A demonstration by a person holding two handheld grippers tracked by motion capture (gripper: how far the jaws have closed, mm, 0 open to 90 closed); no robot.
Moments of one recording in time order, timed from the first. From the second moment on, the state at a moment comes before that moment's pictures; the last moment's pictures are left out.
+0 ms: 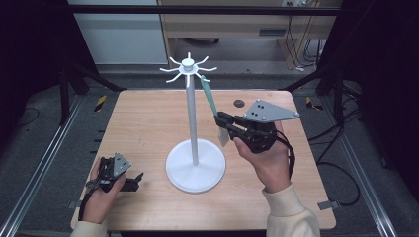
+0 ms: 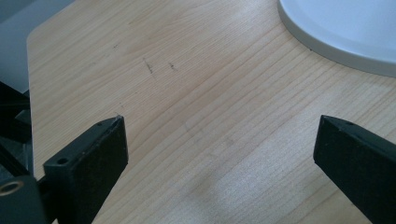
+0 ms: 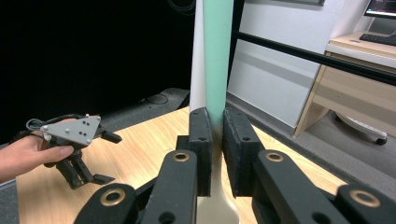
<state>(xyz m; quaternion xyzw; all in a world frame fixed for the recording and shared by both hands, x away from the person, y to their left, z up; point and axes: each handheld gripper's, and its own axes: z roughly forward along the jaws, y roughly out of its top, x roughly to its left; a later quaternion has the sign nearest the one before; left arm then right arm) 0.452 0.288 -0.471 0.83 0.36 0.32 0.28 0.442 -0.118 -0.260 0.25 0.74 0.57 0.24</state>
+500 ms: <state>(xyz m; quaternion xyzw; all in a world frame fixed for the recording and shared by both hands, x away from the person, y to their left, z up) 0.452 0.287 -0.472 0.83 0.36 0.32 0.28 0.450 -0.108 -0.262 0.25 0.75 0.57 0.24</state>
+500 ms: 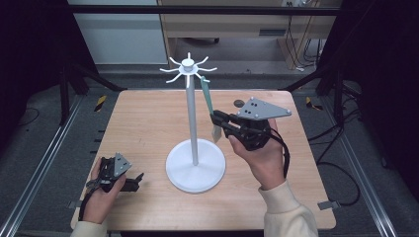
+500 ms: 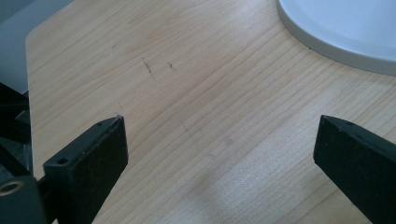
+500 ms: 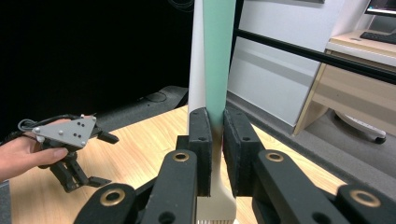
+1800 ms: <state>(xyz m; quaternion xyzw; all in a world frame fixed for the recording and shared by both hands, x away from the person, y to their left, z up) 0.452 0.288 -0.472 0.83 0.36 0.32 0.28 0.455 -0.115 -0.262 0.27 0.75 0.56 0.25</state>
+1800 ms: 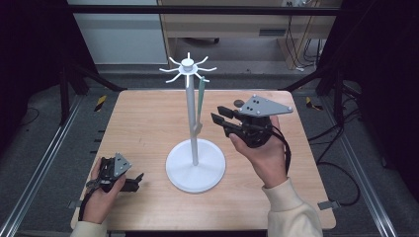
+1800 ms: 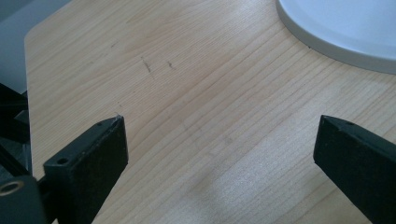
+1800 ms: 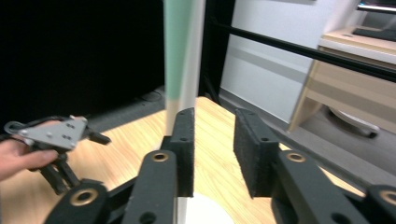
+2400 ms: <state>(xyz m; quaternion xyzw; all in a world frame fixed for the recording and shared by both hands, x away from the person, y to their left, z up) 0.451 0.286 -0.472 0.83 0.36 0.32 0.27 0.466 -0.157 -0.293 0.35 0.75 0.48 0.29</state>
